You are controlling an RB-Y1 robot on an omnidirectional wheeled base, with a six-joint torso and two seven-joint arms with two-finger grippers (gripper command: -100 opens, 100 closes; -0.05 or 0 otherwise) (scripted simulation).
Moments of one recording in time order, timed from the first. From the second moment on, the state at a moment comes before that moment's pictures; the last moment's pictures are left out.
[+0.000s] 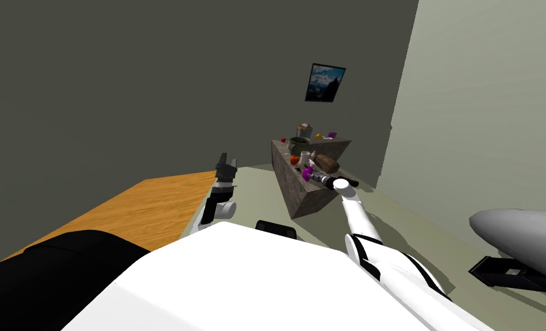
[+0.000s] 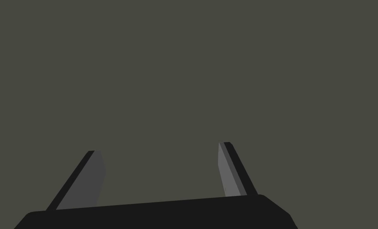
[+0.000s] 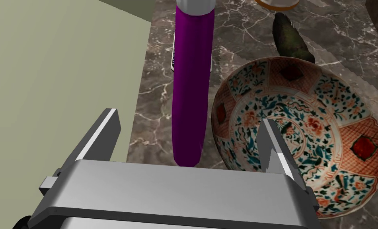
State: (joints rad) left arm 0.45 0.02 0.06 -2.29 0.05 -0.35 0.04; right arm -0.39 -0.41 -0.20 -1.25 -1.05 0.76 -0.74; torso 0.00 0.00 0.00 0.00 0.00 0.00
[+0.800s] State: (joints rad) left arm 0.45 0.02 0.06 -2.29 0.05 -0.35 0.04; right arm -0.46 -0.45 -0.23 -1.14 -1.05 0.74 -0.77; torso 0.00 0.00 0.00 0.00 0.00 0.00
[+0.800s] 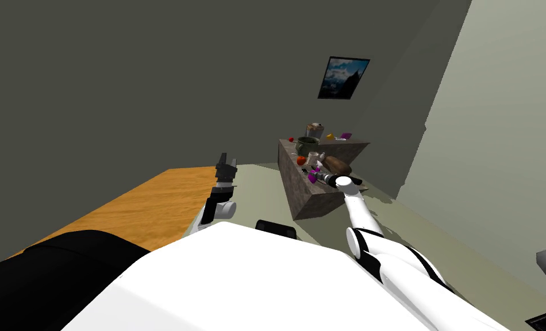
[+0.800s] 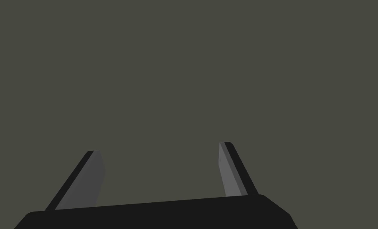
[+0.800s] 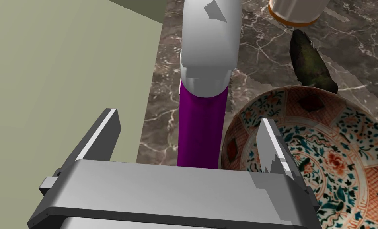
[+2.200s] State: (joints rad) left arm 0.45 0.02 0.06 -2.29 0.05 -0.35 0.04; right arm -0.44 -0.45 -0.21 -1.18 -1.09 0.77 -0.75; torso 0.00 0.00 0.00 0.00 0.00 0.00
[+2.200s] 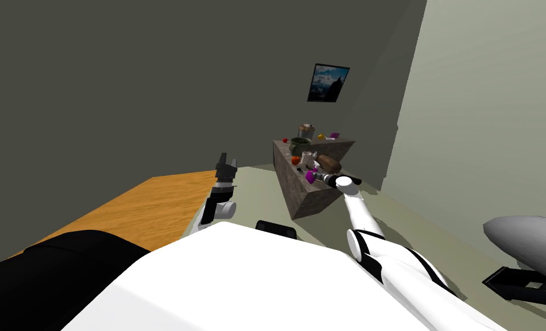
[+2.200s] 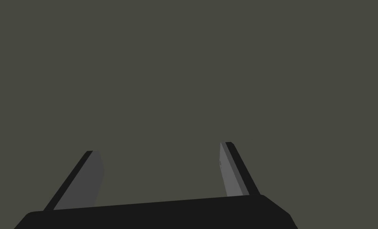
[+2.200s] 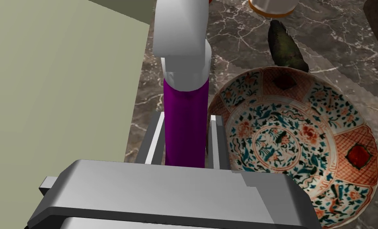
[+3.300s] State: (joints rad) left arm 0.45 0.02 0.06 -2.29 0.05 -0.35 0.04; right arm -0.52 -0.42 -0.23 -1.28 -1.07 0.76 -0.85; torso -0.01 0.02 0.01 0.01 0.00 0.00
